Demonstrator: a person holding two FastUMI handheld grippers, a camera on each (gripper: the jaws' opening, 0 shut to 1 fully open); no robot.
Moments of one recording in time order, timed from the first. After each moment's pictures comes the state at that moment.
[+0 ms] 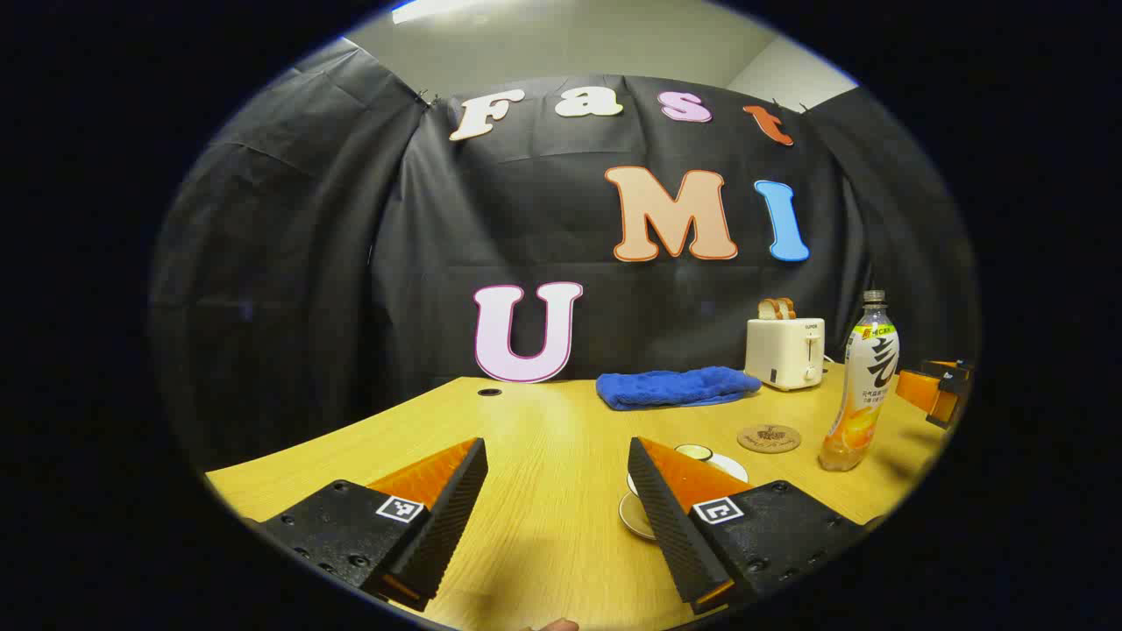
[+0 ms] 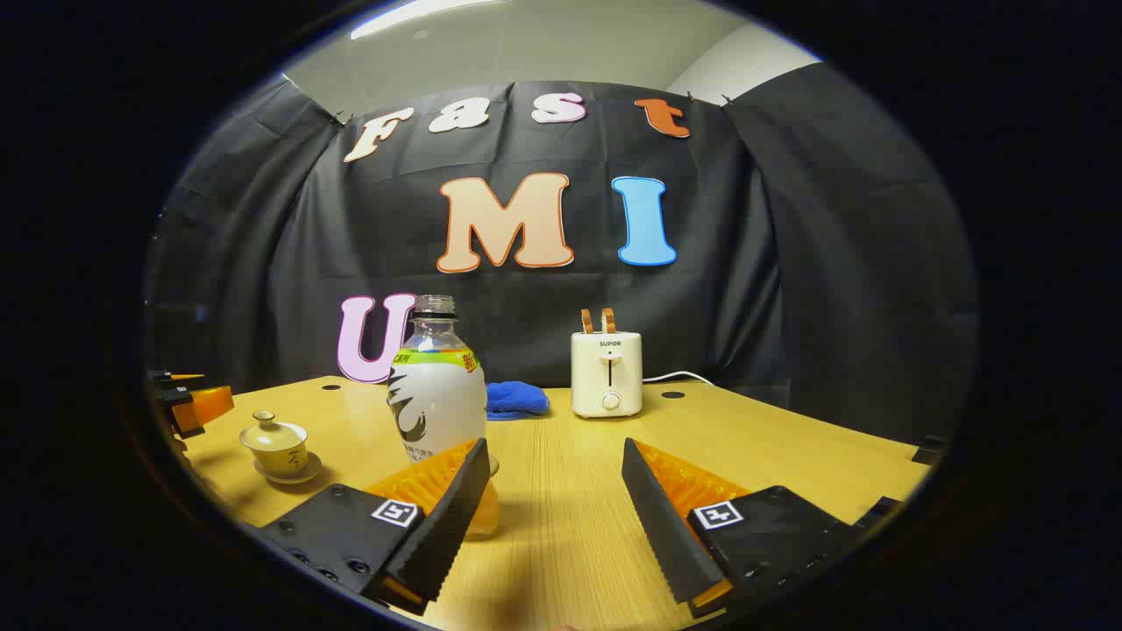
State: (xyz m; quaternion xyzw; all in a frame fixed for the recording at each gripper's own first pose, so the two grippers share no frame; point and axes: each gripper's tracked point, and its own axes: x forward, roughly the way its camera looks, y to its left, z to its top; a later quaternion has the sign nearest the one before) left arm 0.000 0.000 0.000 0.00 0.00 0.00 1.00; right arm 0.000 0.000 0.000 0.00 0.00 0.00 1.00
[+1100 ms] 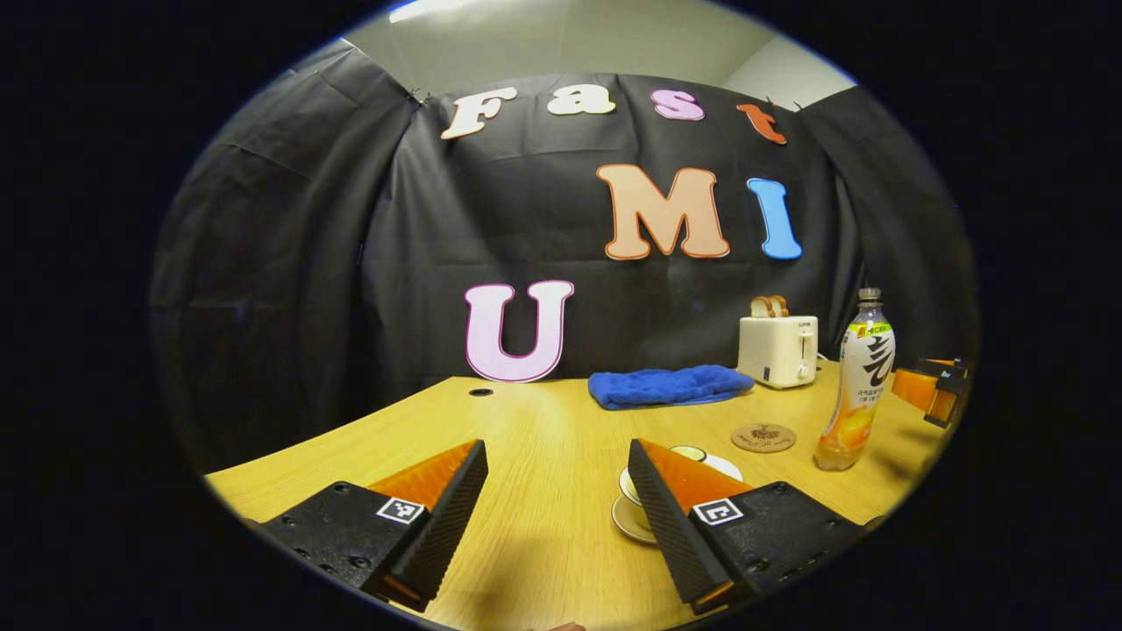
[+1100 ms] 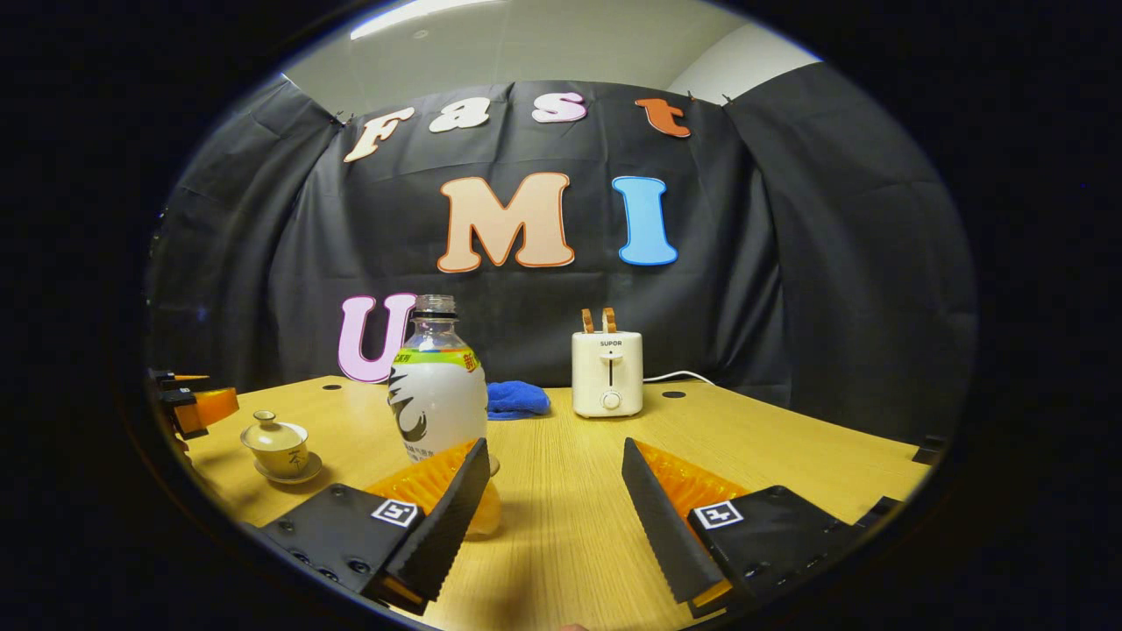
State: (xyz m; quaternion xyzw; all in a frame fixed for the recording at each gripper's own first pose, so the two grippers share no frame) left arm 0.006 -0.007 -0.003 0.00 0.01 -0.02 1.00; right arm 0.003 -0.001 -0.001 0.00 0.00 0.00 1.00
